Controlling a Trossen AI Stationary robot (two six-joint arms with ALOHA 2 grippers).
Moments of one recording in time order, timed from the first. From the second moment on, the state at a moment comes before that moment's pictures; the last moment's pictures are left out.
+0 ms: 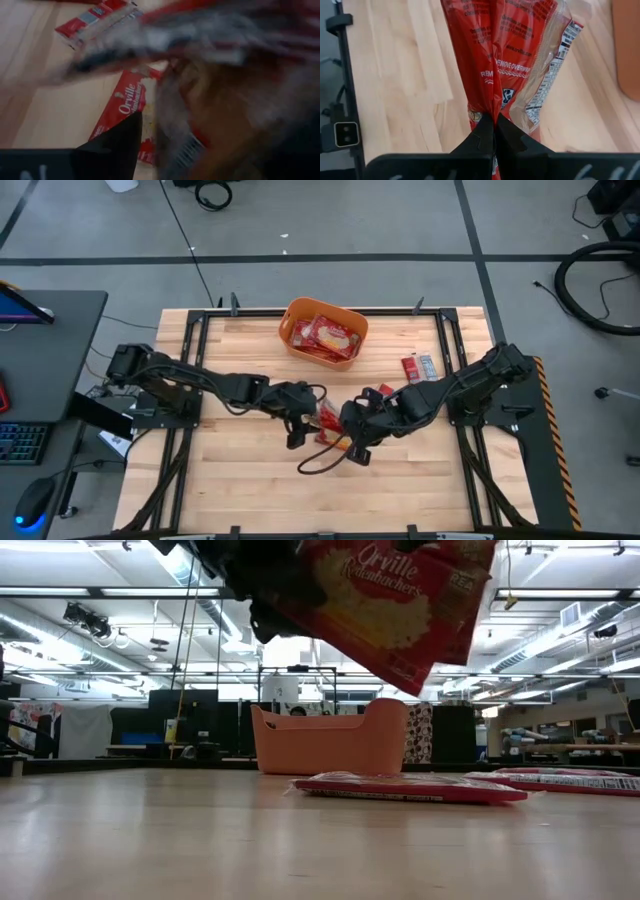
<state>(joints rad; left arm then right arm) -0.16 1.56 1.04 -0.11 0.02 -0.27 0.41 1.69 1.58 -0.96 0.29 0.65</state>
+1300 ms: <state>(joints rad) -0.11 1.45 1.04 -0.27 0.13 -0.17 0.36 1.63 1.58 -1.04 0.24 0.62</state>
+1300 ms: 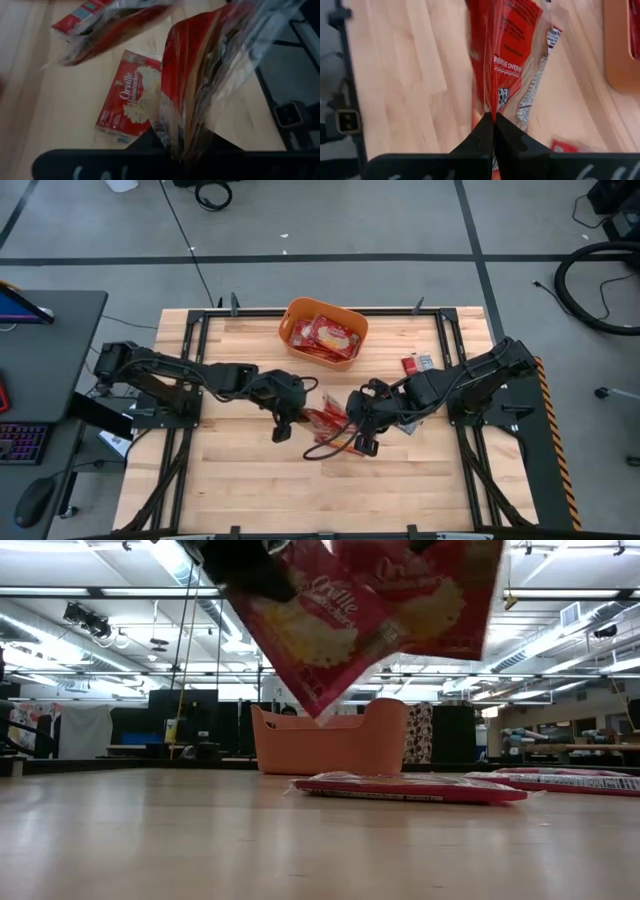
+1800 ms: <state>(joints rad) 0.16 1.27 1.04 -0.43 0.08 -0.20 0.39 1.63 1.58 -1.15 0.26 0.68</state>
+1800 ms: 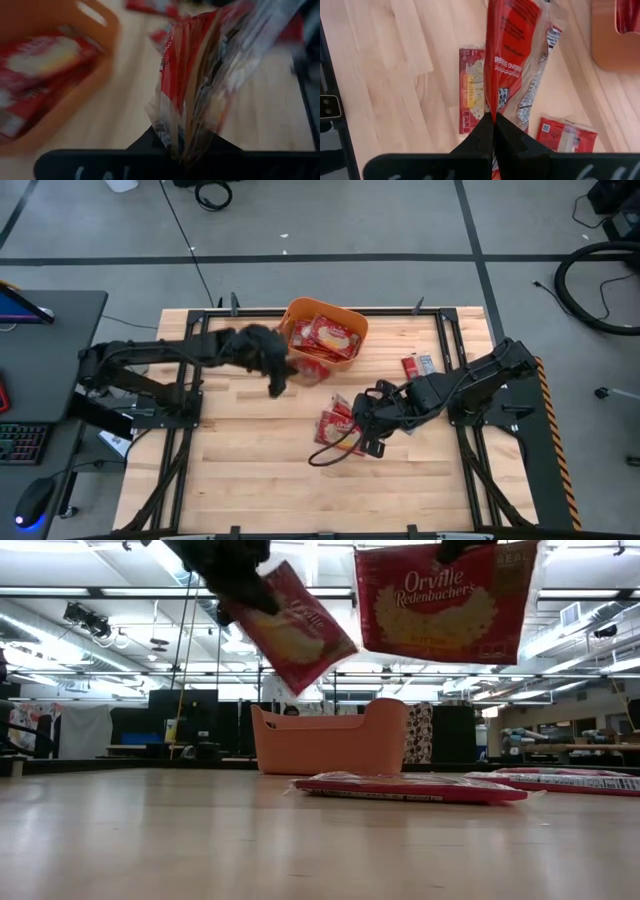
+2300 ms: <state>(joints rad) 0.45 1.47 1.04 -0.20 0.20 -0.74 0.43 1.63 1.58 -1.13 0.30 0.70</state>
